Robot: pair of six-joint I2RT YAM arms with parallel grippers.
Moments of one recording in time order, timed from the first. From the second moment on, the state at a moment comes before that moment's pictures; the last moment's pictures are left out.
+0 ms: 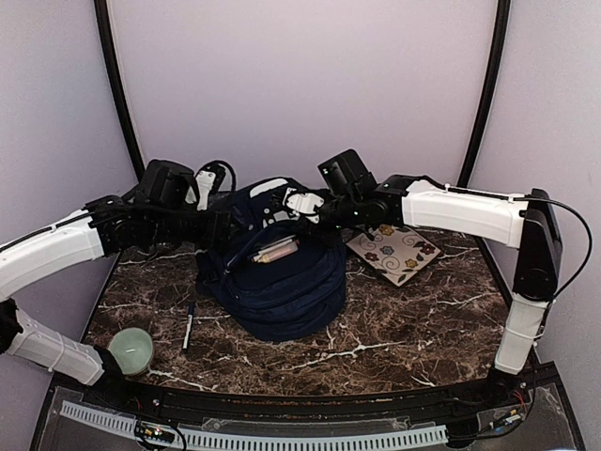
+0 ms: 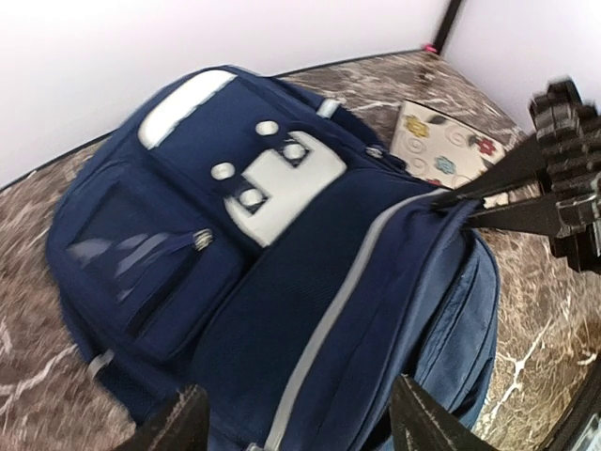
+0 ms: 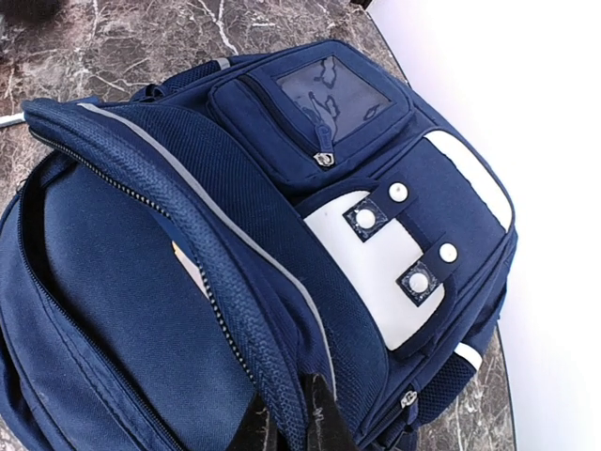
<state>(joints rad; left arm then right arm) -0.74 1.27 1.09 -0.43 -0.13 -0.21 0.87 1.84 1.58 -0.42 -0.06 -0.58</state>
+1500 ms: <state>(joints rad) -0.56 1.47 0.81 -0.81 -0.04 -0.70 0.86 1.84 1.56 -0.42 -0.13 -0.52</state>
